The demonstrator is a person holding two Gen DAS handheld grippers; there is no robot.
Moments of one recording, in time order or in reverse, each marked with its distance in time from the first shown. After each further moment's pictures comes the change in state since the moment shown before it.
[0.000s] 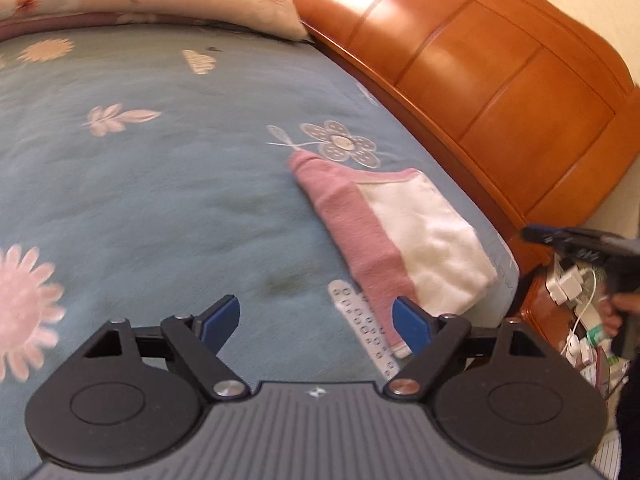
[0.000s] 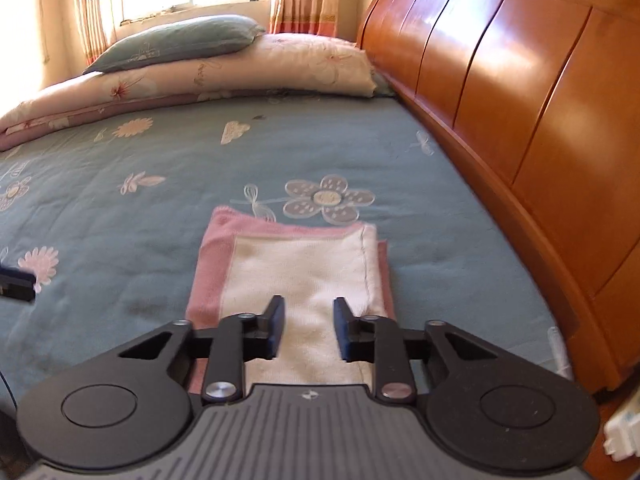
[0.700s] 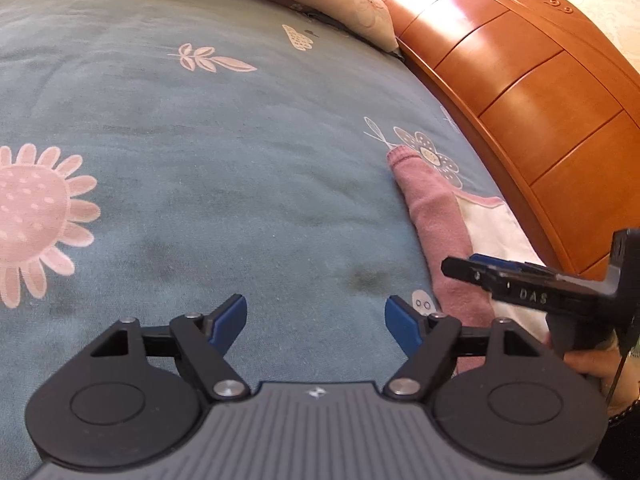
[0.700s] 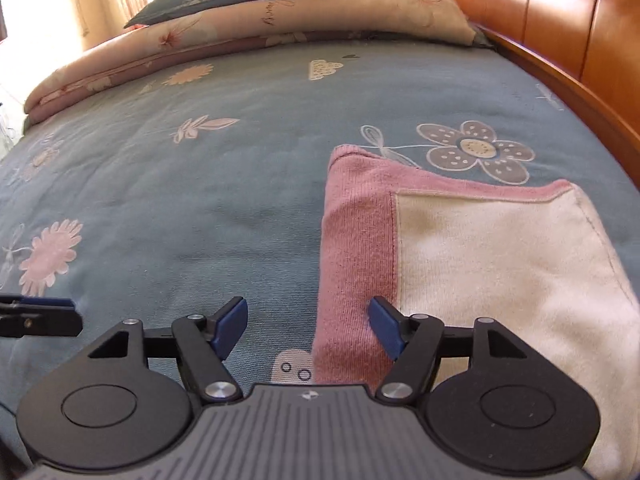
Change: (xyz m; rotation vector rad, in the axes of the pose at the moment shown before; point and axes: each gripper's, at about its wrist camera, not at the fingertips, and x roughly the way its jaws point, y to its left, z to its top) left arm 0.018 0.077 -0.058 -0.276 -0.078 0.099; right arm 0.134 0.123 0.010 0.031 0.118 0.142
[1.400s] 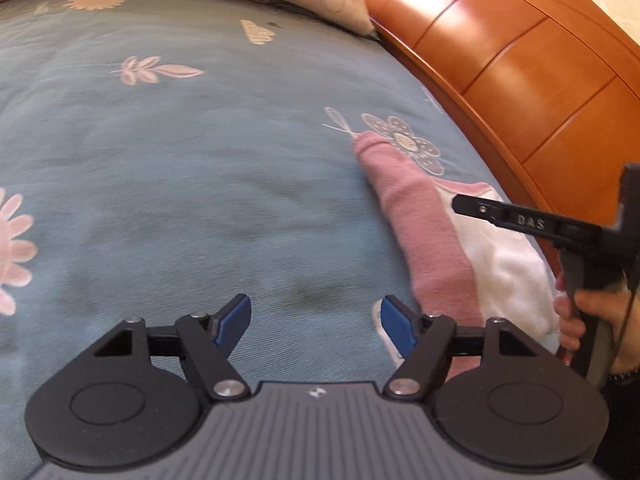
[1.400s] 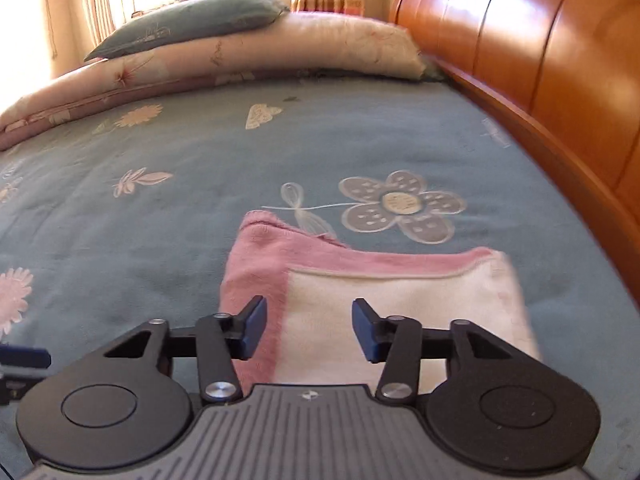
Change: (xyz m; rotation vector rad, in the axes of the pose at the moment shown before) left arm 0.030 -0.044 0.013 0.048 0.021 0.035; right arm 0.014 -0.056 0.047 -0.004 -0.051 -0.029
